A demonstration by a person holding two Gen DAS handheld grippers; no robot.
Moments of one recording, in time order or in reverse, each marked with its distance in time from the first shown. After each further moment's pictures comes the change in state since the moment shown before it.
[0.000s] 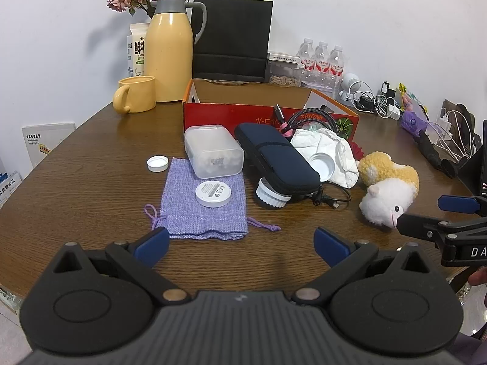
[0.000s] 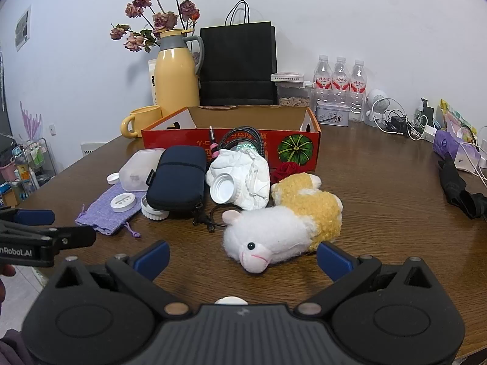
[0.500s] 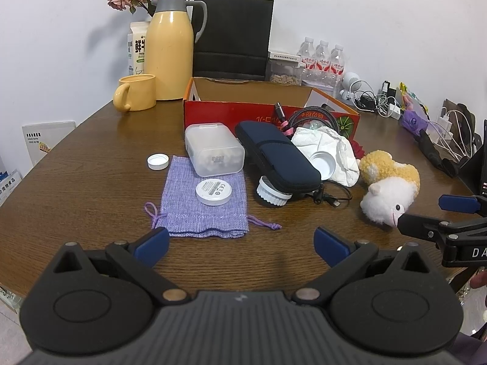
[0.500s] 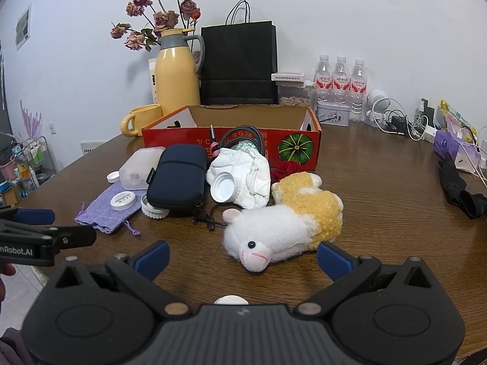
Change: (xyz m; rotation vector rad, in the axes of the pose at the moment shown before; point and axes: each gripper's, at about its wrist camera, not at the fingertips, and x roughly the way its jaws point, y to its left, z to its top) left arm -0.001 0.001 -0.001 -0.001 0.002 0.002; right arm 0.000 0.000 -0.001 -0.004 0.002 0.000
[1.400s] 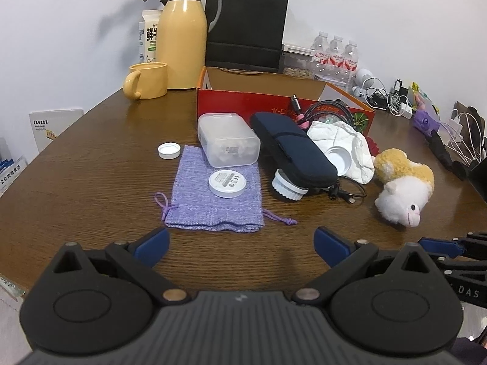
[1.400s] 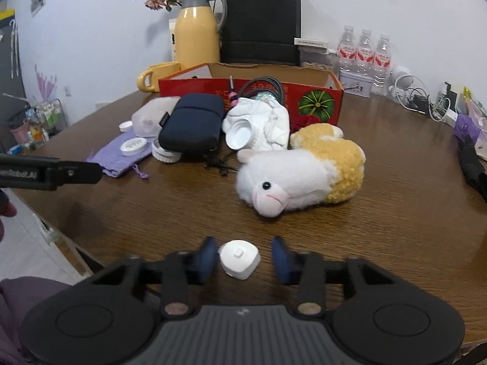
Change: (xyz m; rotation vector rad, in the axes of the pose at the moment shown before) left arm 0.011 0.012 0.001 -0.041 0.042 0.028; right arm 0.012 0.001 -0.029 -0.063 0.129 0.069
